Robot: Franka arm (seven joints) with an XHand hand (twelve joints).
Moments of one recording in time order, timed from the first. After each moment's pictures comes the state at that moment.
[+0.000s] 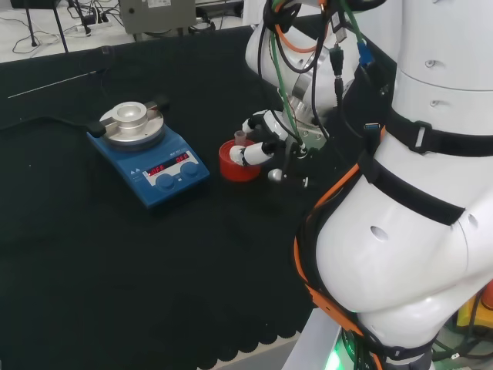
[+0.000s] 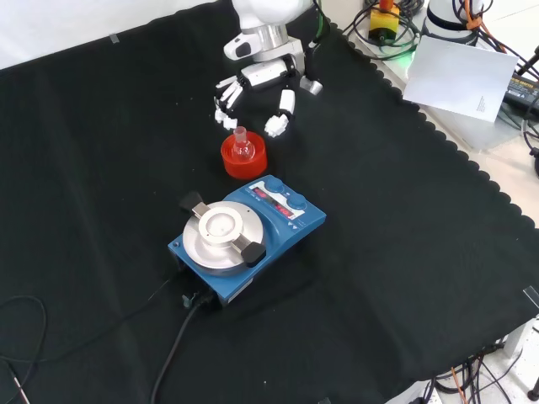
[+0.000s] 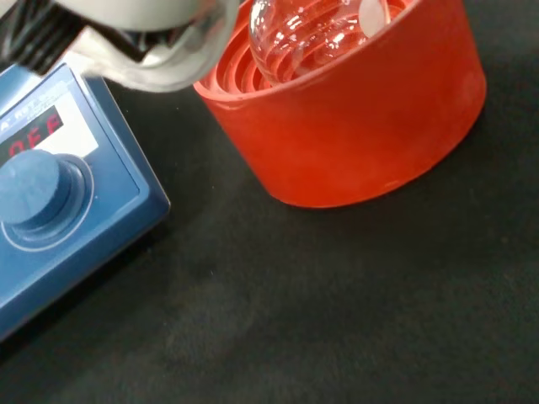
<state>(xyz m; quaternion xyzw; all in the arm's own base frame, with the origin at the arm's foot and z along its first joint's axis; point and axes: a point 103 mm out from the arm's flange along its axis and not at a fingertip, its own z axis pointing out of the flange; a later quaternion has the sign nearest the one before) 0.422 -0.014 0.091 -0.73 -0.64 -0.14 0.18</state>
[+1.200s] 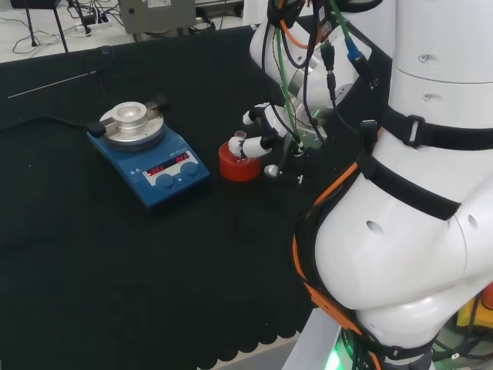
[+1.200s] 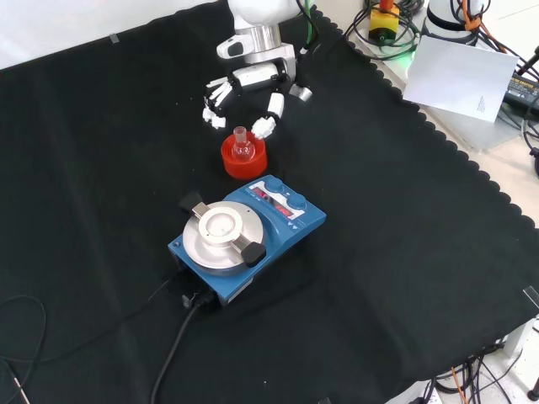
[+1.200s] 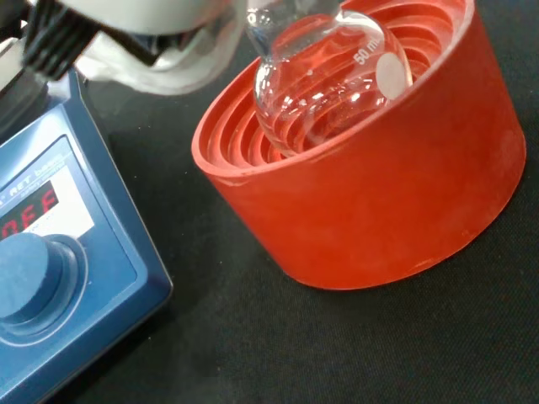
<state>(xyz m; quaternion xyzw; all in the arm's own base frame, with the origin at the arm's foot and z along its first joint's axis) 0.444 -0.018 0.086 -0.74 -0.63 -0.19 0.17</state>
